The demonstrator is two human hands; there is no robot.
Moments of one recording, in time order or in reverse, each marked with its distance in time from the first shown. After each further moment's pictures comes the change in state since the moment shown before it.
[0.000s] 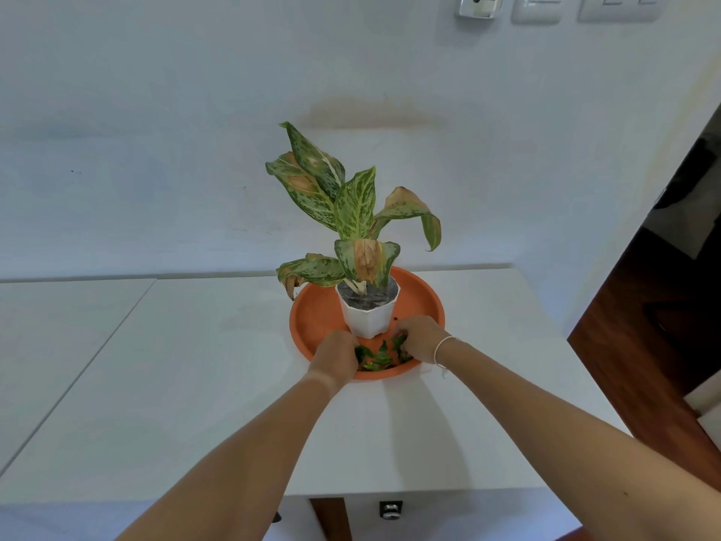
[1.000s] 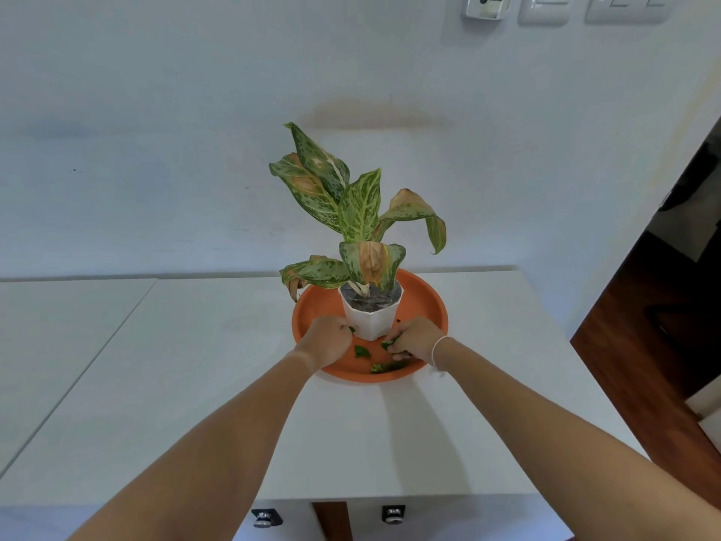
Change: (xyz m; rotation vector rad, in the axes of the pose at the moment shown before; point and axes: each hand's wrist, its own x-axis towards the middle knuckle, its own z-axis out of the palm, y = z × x) left_hand 0.018 -0.006 -0.032 -0.032 -0.046 -0.081; right_hand 0.011 -0.010 0.003 0.580 -0.123 0.204
